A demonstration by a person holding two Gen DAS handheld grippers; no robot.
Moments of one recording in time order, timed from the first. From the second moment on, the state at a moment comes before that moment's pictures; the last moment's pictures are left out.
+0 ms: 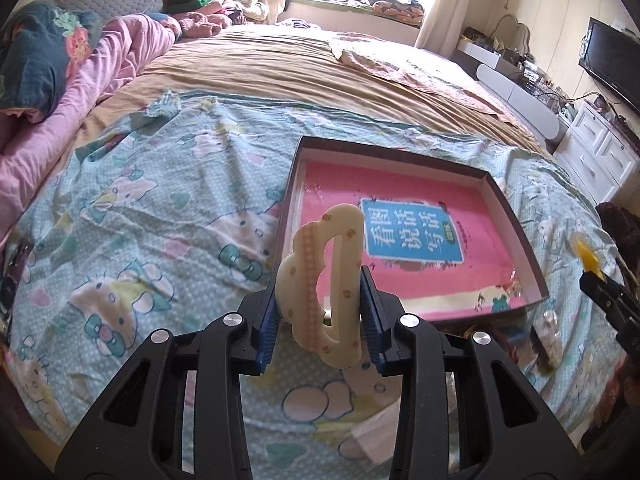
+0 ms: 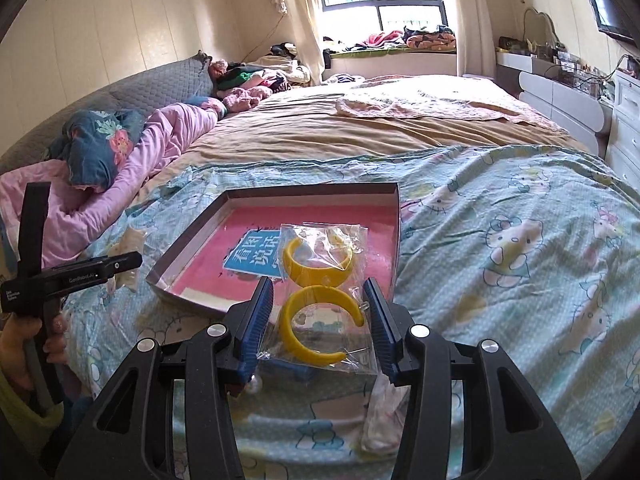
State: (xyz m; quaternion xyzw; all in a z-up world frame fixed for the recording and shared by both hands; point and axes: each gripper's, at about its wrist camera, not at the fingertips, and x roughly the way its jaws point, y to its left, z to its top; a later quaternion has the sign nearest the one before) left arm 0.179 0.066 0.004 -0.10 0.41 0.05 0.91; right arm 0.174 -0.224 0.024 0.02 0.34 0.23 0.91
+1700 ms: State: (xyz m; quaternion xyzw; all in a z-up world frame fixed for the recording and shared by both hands) left arm 0.225 0.053 -0.018 -0.09 0.44 0.00 0.89; right arm 0.259 -0.183 -0.037 -0.01 0.42 0.18 0.89
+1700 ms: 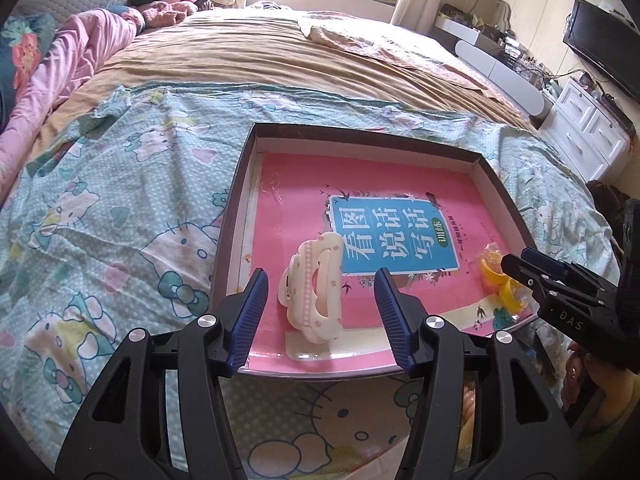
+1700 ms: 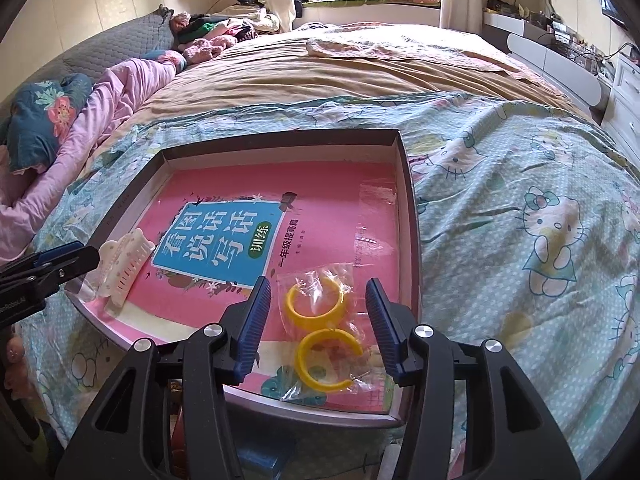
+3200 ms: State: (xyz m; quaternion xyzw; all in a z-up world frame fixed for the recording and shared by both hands) left arm 0.131 0.050 0.045 -0.09 0.36 0.00 0.93; right arm 0.145 -0.211 0.043 0.01 0.36 0.25 0.90
